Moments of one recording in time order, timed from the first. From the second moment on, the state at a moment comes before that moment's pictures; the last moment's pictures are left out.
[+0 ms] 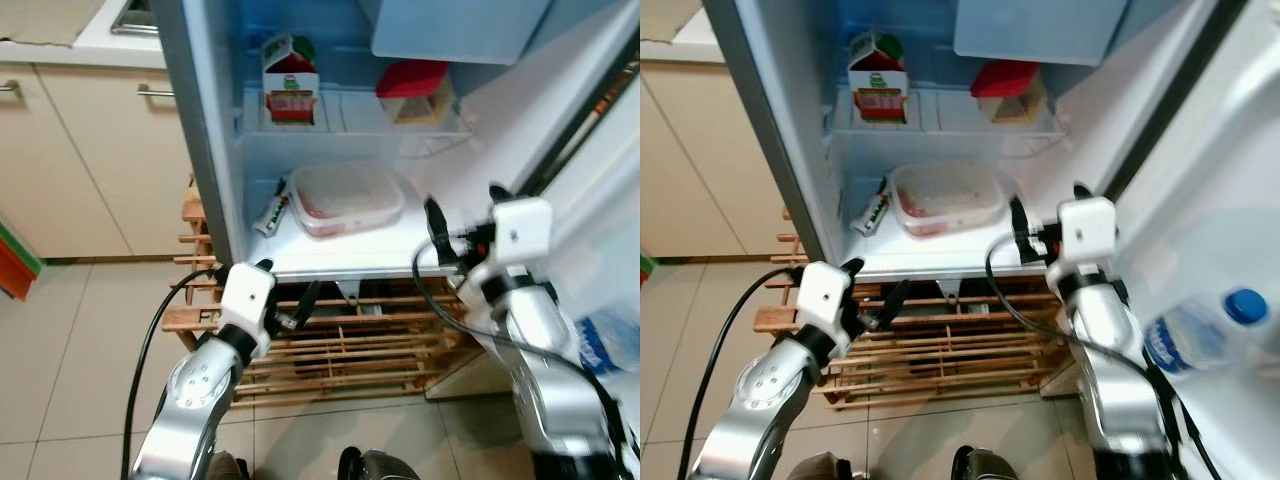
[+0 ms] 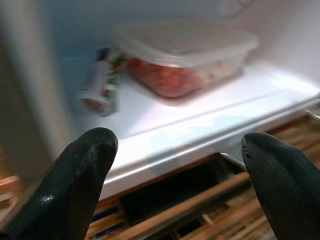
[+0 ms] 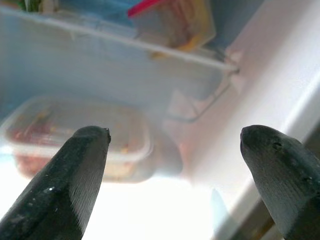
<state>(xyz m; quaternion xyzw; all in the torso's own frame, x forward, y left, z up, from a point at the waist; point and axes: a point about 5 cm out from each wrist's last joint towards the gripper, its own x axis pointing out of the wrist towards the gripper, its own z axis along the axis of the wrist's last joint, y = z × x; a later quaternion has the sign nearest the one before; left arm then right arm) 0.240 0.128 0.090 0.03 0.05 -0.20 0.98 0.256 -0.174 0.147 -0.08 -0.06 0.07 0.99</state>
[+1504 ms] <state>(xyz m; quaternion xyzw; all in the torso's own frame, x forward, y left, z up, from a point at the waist) 0.252 0.135 0.056 0.04 0.09 -0.16 0.98 0.207 -0.202 0.023 -0.01 0.12 0.05 0.99</state>
